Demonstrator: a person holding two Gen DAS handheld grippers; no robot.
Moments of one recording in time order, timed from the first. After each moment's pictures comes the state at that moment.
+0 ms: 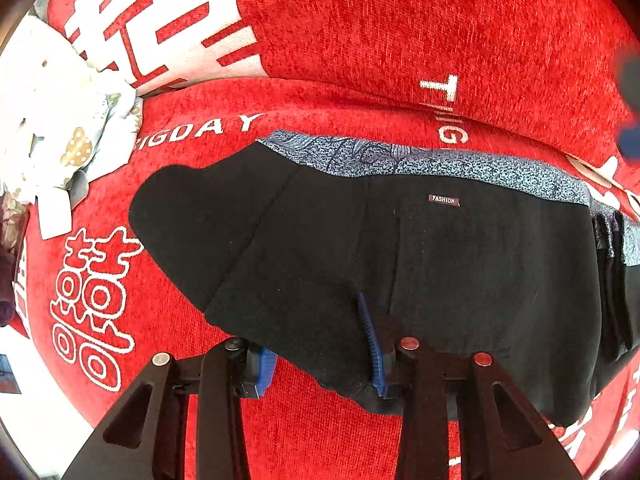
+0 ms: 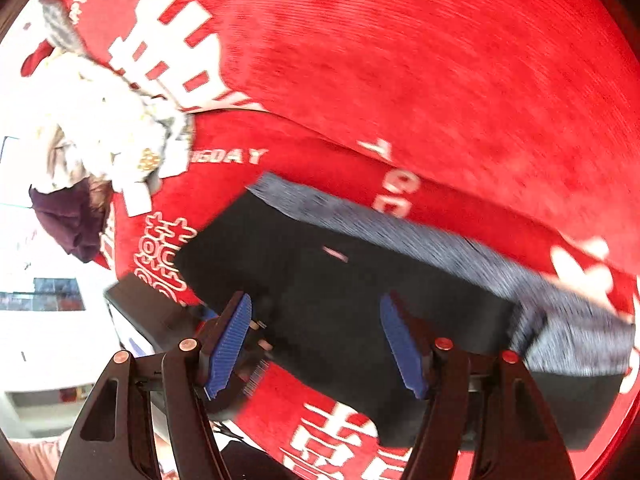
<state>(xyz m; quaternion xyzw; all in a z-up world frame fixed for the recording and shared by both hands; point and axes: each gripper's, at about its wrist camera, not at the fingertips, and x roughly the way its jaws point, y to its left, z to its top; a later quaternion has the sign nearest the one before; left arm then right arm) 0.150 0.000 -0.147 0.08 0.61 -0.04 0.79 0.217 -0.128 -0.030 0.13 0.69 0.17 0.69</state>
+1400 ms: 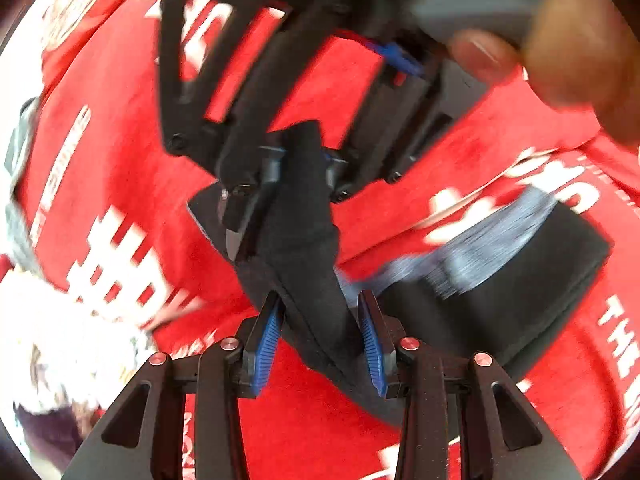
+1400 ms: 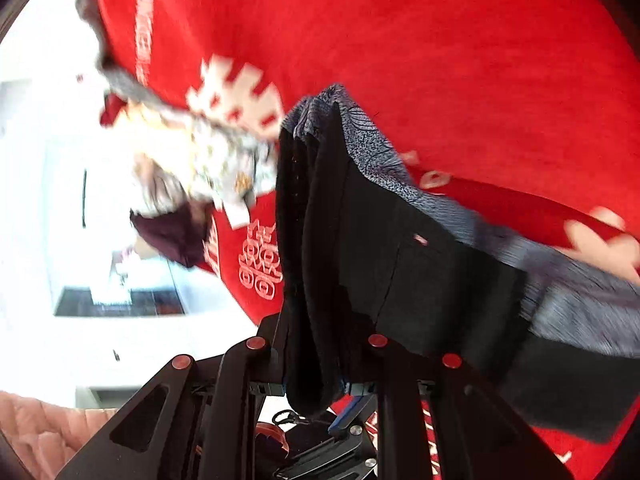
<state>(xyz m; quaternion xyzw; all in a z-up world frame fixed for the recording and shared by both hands) 0.067 -0.188 0.002 0.30 0.38 -0.21 0.85 0.181 -0.254 0.023 0.31 0.64 0.25 0.66</state>
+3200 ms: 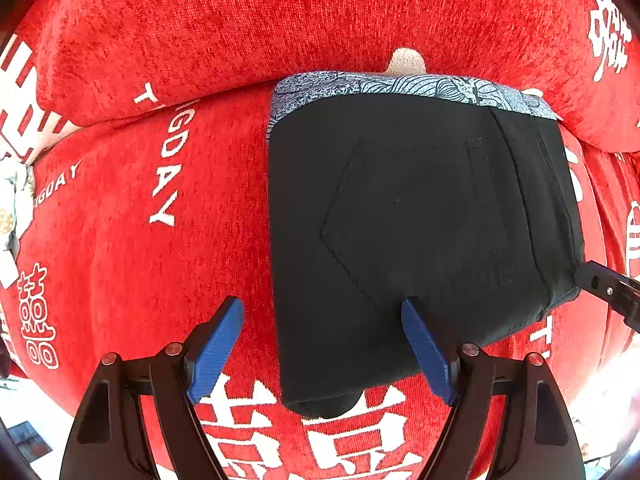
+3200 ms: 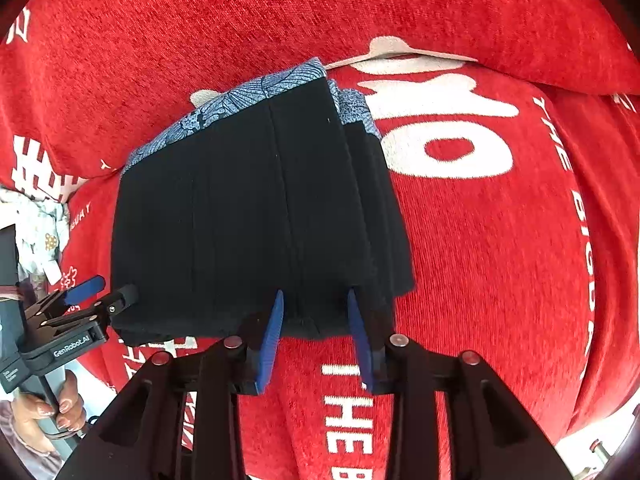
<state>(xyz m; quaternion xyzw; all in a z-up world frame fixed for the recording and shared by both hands) 0.087 -0.204 -0.103 0.13 0.67 -0.16 0.71 -0.016 -0.431 -0.070 0.24 0.65 -0.08 0.71</state>
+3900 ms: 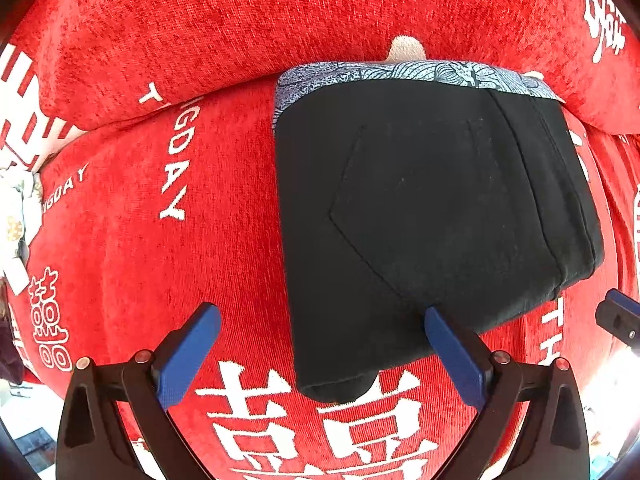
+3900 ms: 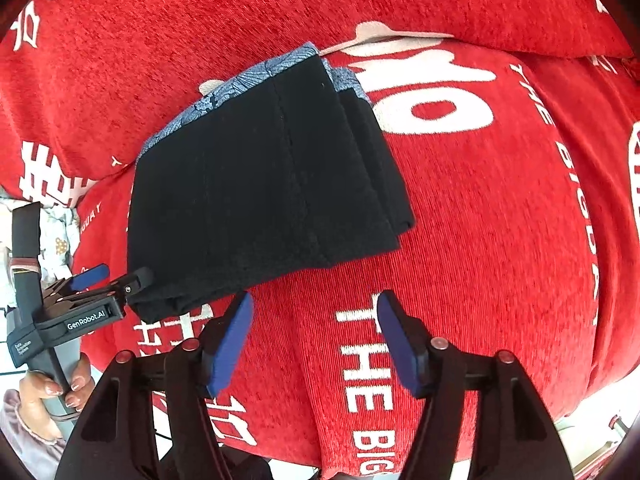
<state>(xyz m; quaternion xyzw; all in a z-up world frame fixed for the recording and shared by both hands) 0.088 -0.205 -0.106 0.16 0.68 -0.16 0.70 -0.050 -0.412 -0.050 0.27 0.65 -0.09 0.71</state>
